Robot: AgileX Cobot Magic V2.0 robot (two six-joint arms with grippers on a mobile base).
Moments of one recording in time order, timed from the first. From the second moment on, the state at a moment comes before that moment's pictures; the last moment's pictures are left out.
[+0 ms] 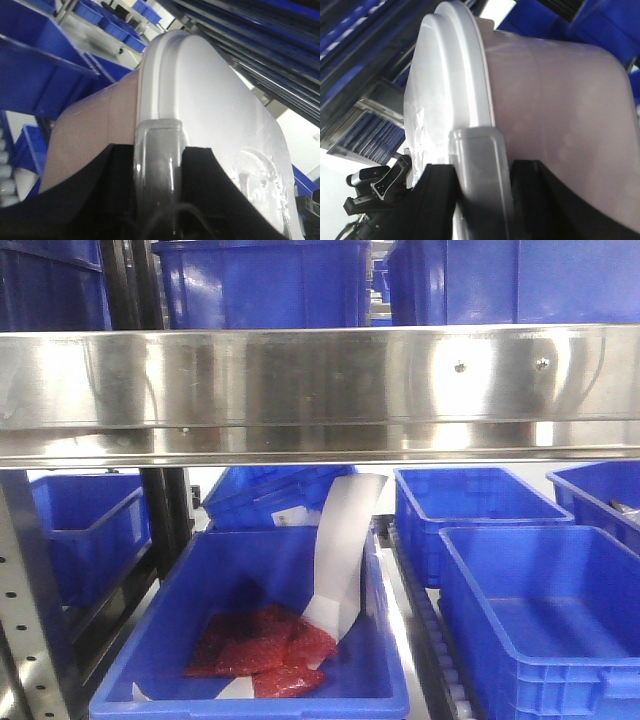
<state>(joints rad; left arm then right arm) 0.03 1.37 -1.39 -1.47 0.72 0.75 -0.06 1.44 -1.29 1.70 0.94 -0.61</state>
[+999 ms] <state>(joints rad) 0.03 1.66 -1.39 -1.55 0.64 0.80 0.03 1.87 -1.56 1.74 0.88 -0.65</state>
